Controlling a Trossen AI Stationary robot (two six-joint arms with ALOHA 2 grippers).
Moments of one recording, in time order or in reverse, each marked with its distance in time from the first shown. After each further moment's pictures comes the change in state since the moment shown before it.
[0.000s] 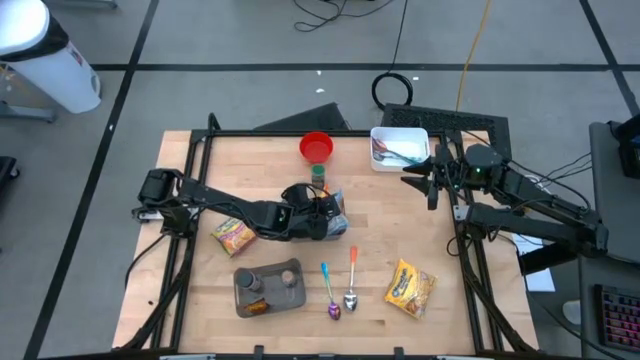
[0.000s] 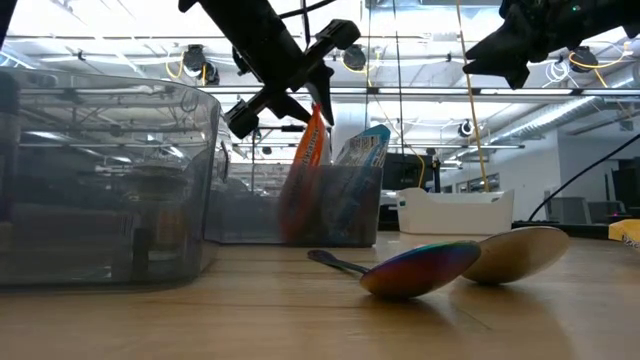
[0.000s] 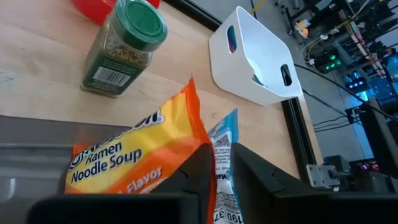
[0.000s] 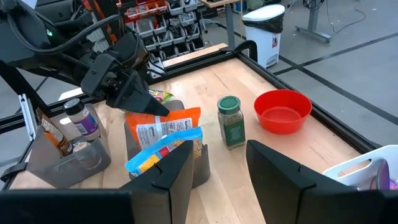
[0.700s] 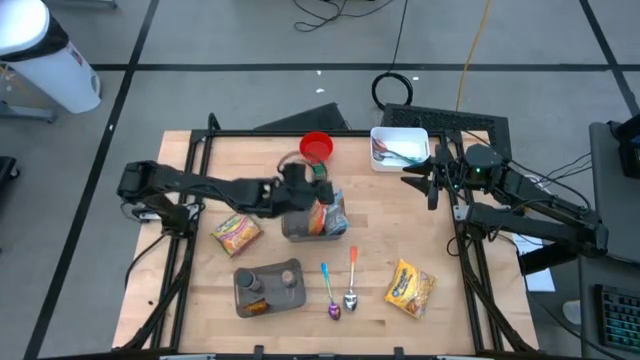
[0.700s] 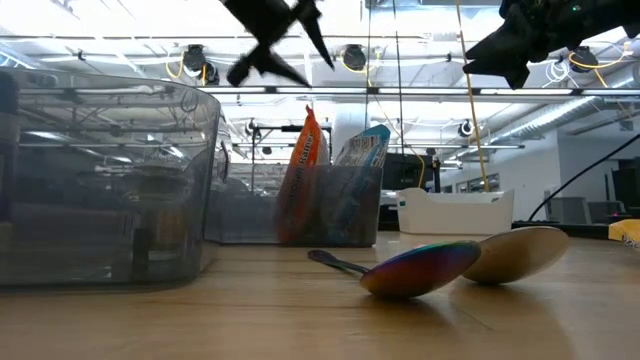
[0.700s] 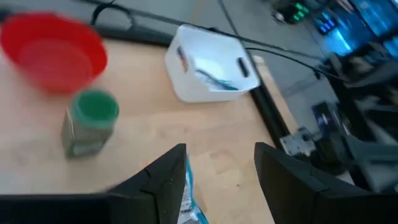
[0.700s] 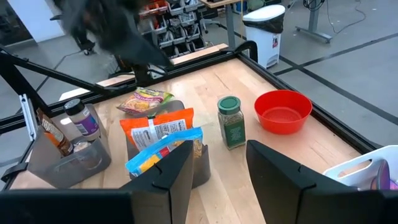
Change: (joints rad) left arm 0.111 -0.211 0.001 -0.004 0.206 0.438; right arm 0.000 -0.001 0.000 0.000 -0.002 0.000
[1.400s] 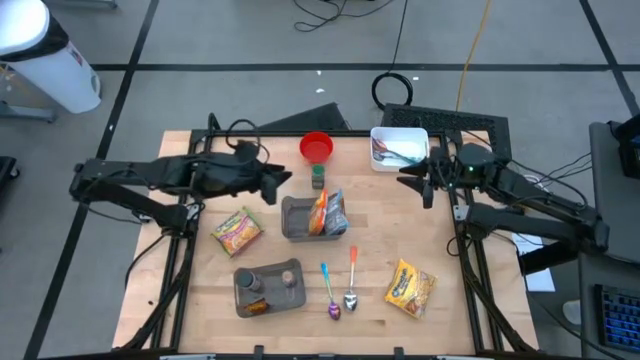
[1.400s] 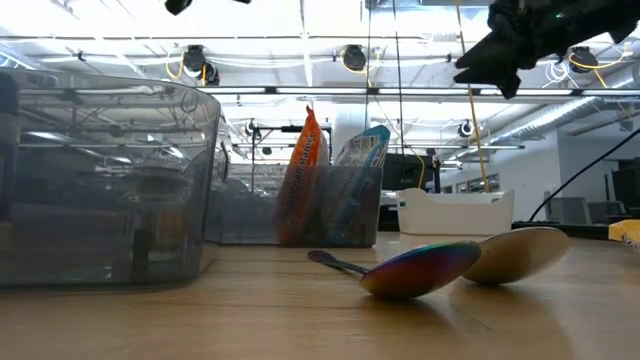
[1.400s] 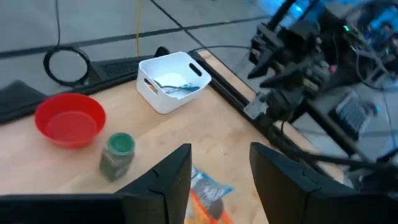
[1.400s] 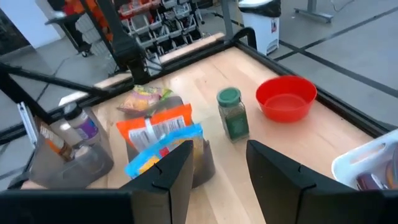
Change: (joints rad) left arm -0.023 -0.448 0.000 -0.272 0.159 0.427; right arm 0.001 0.073 0.000 0.033 0.005 0.075
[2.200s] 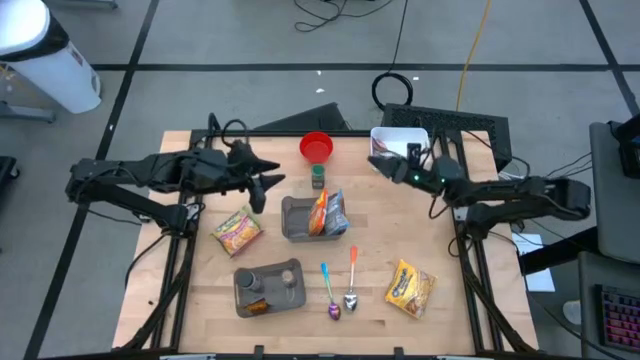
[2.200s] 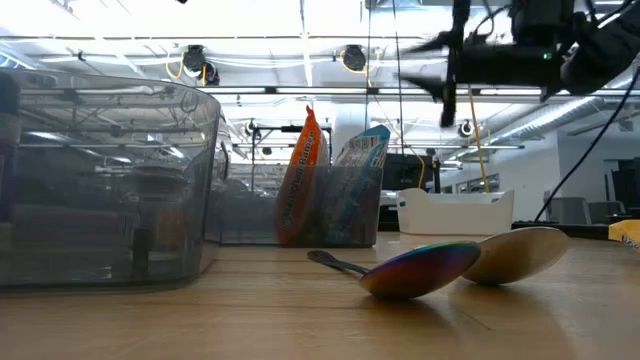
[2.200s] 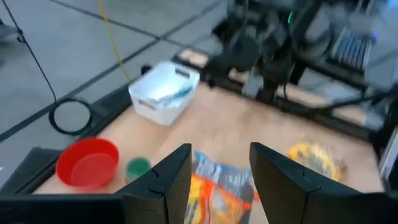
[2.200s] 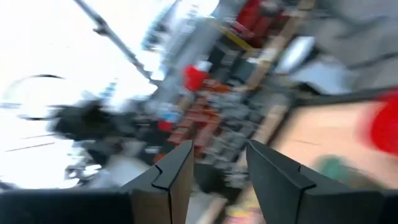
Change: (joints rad) left arm 0.002 -0.035 0.001 -0.011 0.074 0.397; right arm 0.129 0.535 -0.246 1.275 0.233 0.767
